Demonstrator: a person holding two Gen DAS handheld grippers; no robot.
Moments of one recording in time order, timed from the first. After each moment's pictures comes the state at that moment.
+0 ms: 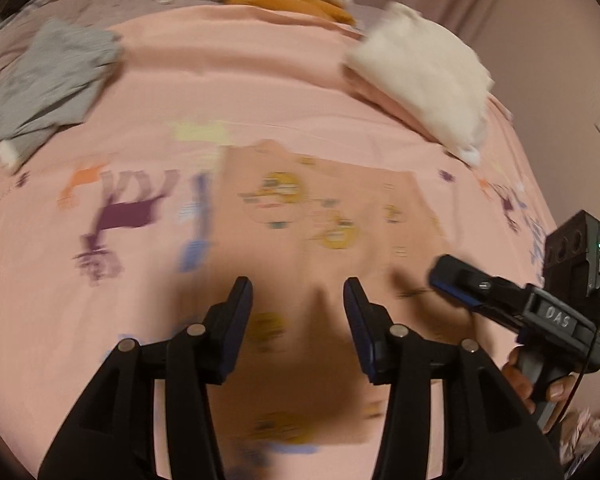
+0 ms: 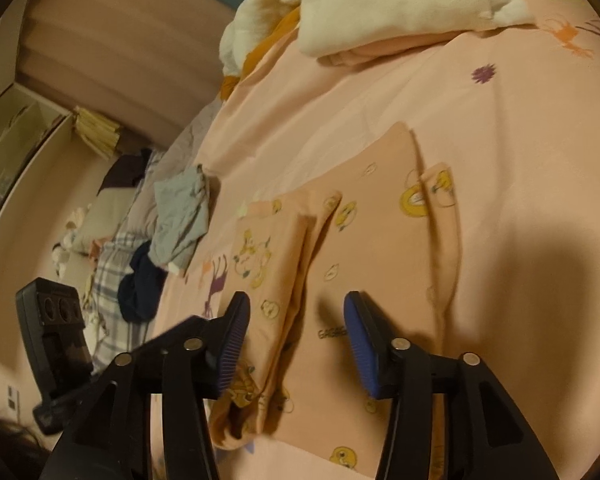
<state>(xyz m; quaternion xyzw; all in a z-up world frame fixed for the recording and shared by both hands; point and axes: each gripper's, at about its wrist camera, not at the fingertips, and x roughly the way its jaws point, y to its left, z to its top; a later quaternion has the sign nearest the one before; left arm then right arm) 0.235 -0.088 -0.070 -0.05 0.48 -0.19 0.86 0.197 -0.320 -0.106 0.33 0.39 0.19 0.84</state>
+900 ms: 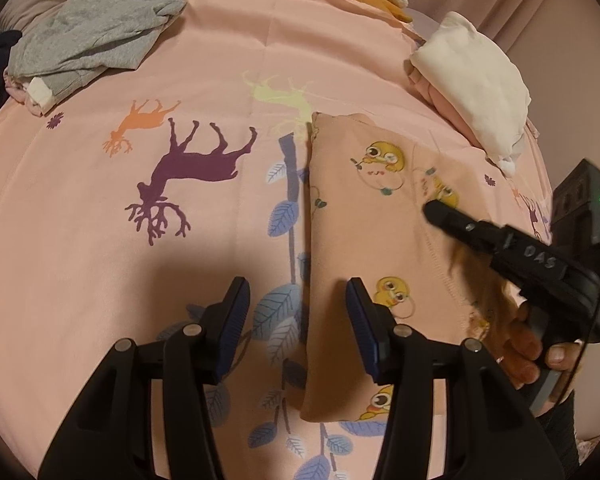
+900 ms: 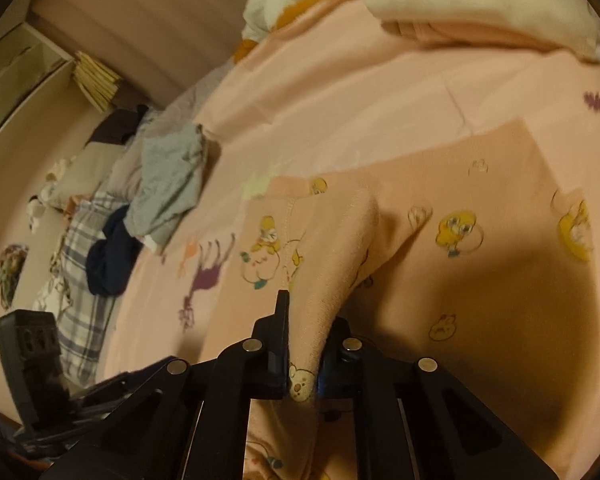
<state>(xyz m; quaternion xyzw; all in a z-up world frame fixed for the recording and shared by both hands) 0.236 -0.034 -0.102 -0.08 0.50 -0.17 0.85 0.239 -0.265 -0.100 0.25 0.39 0.19 0.87</state>
